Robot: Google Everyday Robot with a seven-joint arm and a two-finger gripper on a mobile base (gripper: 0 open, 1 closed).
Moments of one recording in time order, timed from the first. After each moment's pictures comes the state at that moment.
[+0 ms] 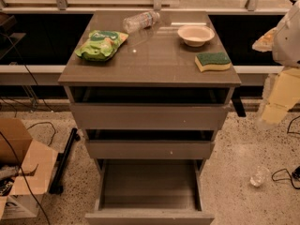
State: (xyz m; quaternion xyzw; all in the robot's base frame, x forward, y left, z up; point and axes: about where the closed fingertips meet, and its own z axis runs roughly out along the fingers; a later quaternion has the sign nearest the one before) arm 0.438 -0.217 0.976 -0.60 0.78 -0.03 0.16
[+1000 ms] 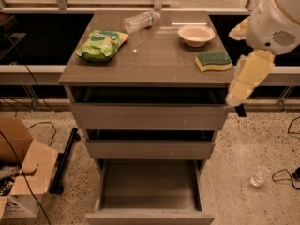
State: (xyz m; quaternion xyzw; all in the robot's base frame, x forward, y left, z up) arm 0.494 -0.185 0.975 -0.60 0.77 0.01 0.21
